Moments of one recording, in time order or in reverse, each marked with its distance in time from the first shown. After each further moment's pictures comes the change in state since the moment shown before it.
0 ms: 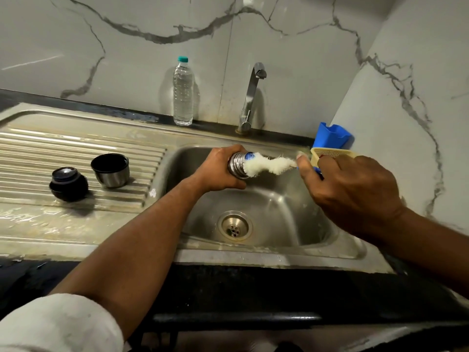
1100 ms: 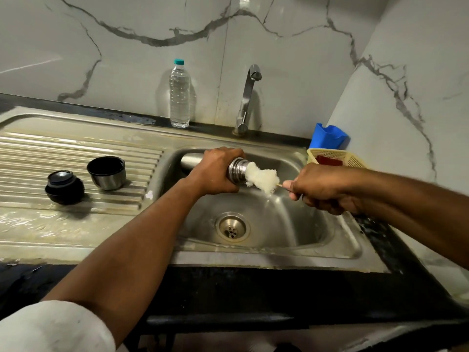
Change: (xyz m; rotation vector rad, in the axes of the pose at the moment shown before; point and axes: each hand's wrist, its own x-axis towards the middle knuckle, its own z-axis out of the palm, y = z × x) left_hand 0.001 0.008 -0.006 0.271 -0.077 0.101; right_hand 0.060 -0.001 -0.005 1.245 -1.048 0.738
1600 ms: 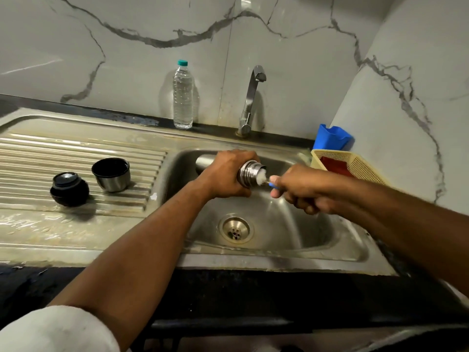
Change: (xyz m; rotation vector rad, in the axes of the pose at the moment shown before) left_hand 0.006 0.013 0.004 -0.069 -0.014 0.079; right_hand 0.027 -0.016 0.029 0.225 0.073 -0.018
